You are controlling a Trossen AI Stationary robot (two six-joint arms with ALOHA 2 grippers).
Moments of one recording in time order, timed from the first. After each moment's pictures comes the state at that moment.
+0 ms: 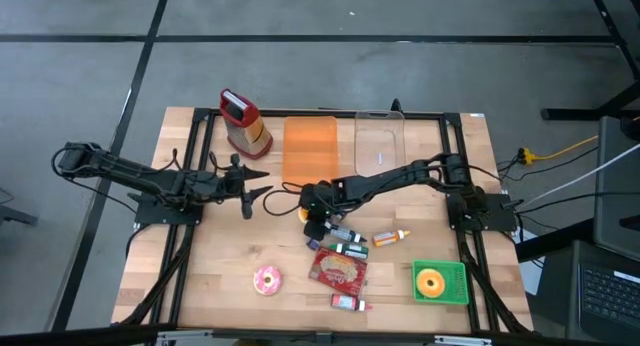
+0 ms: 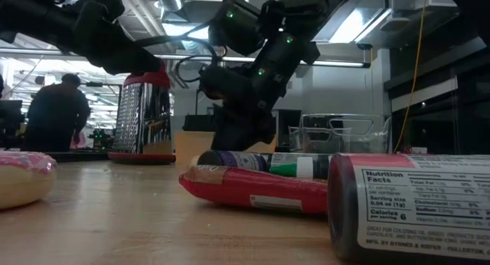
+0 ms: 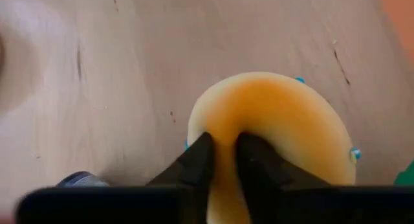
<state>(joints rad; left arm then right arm) -0.16 0.70 0.24 0.21 -0.51 -0.09 0.07 2.14 1.45 -0.33 -0.05 0.36</state>
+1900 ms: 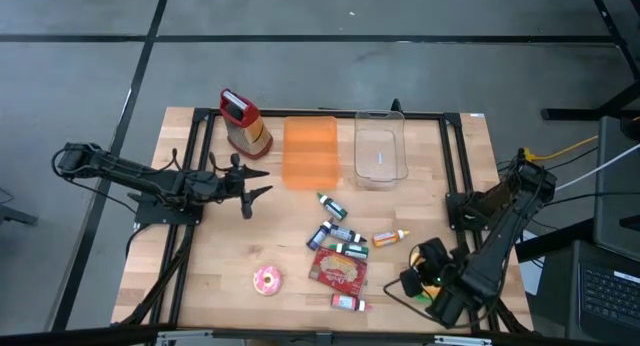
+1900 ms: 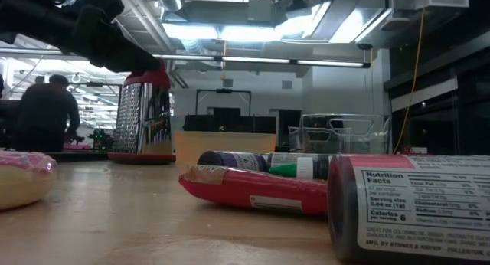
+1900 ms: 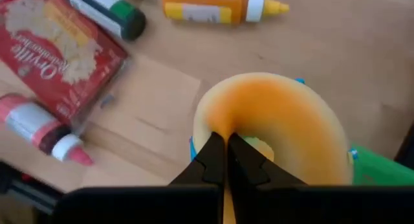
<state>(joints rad) -0.15 0.70 0.24 0.23 -0.50 -0.01 0.99 1.63 1.28 -1.28 0.33 2.19</state>
